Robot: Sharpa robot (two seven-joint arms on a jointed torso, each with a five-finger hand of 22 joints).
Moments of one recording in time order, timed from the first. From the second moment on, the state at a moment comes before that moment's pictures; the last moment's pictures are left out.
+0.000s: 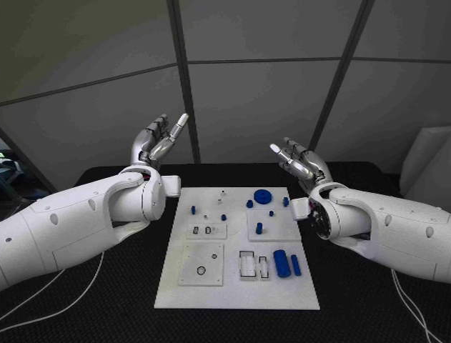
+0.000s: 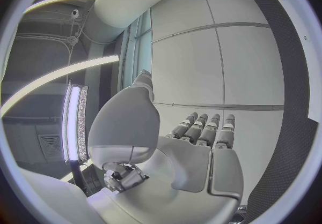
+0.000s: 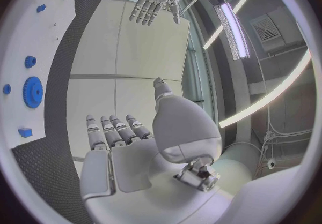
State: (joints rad) left arm 1.14 -0.72 0.06 1.40 0.01 -0.67 0.52; left_hand 1.15 -0.14 -0.06 0.29 0.17 0.16 0.14 0.02 0.02 0.14 0.18 0.01 0.02 0.16 0.20 0.02 0.02 0.12 0.10 0.27 0.04 0.03; right arm 1.10 -0.73 0.00 1.42 -0.12 -0.53 0.41; right_hand 1.14 0.14 -0.12 0.07 0.24 0.14 0.13 0.02 0.02 0.15 0.23 0.02 0.02 0.13 0.22 0.02 0.02 0.05 0.15 0.28 0.05 0.03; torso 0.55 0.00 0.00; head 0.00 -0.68
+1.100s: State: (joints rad) left arm 1.13 -0.84 0.06 1.51 -0.12 -0.51 0.51; left_hand 1.40 0.01 -0.04 0.23 0.17 0.93 0.21 0.15 0.07 1.05 0.15 0.17 0.07 1.12 0.10 0.23 0.16 0.15 0.89 0.22 0.44 0.19; right arm 1.21 -0.71 0.03 1.26 -1.03 -0.30 0.22; right_hand 1.38 0.09 0.11 -0.18 0.24 0.97 0.20 0.11 0.07 1.09 0.14 0.09 0.06 1.25 0.07 0.22 0.10 0.16 0.91 0.19 0.42 0.16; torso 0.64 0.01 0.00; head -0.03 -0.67
